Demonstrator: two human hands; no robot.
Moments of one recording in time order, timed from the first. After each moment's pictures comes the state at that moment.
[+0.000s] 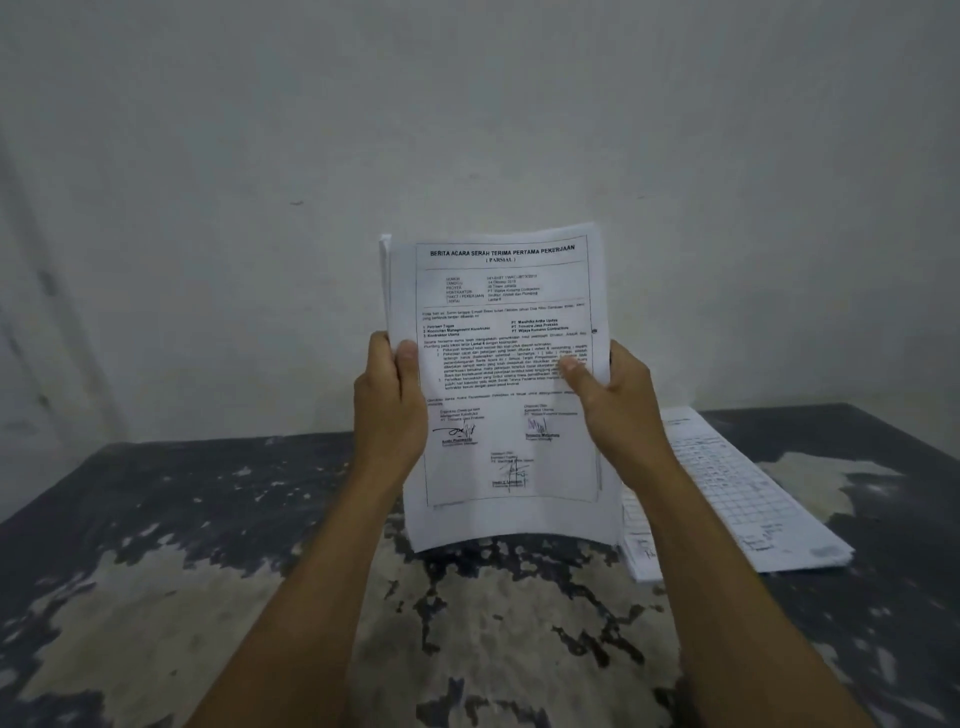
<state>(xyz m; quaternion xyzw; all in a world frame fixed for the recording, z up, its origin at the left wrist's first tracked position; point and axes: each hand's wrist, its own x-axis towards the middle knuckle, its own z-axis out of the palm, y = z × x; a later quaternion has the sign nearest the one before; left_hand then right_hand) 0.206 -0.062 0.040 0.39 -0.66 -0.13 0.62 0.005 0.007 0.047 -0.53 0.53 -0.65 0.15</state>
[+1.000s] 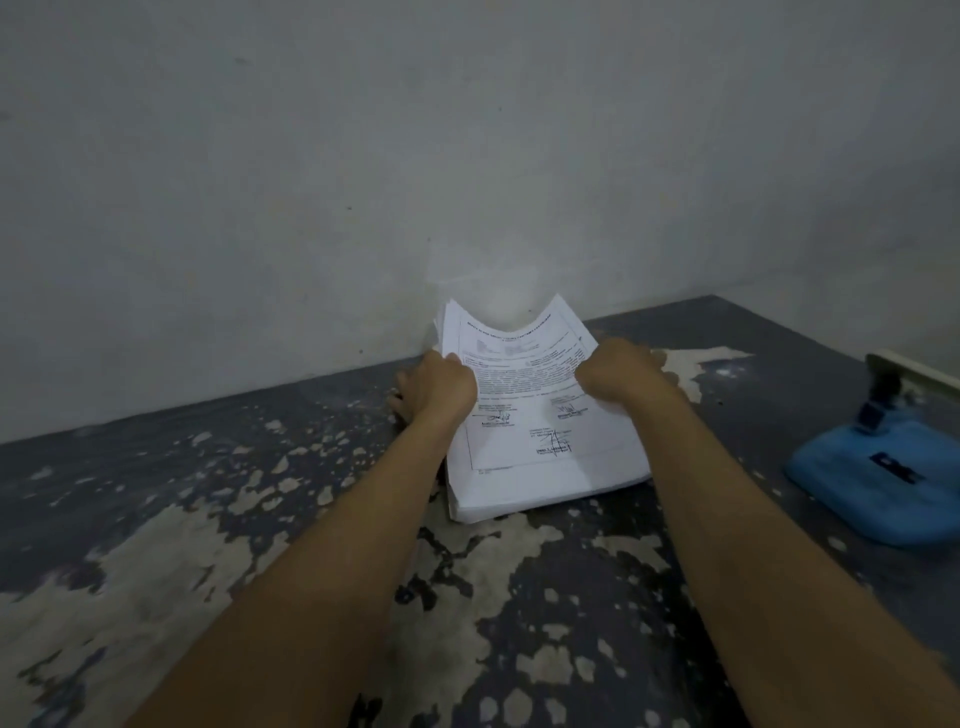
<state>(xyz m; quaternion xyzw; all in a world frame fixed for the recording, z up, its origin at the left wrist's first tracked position) -0.008 -0.067 -0.040 0.64 -0.67 -0.26 0.28 -0.164 0.033 -0.009 -0.36 0.89 -0.22 0.15</state>
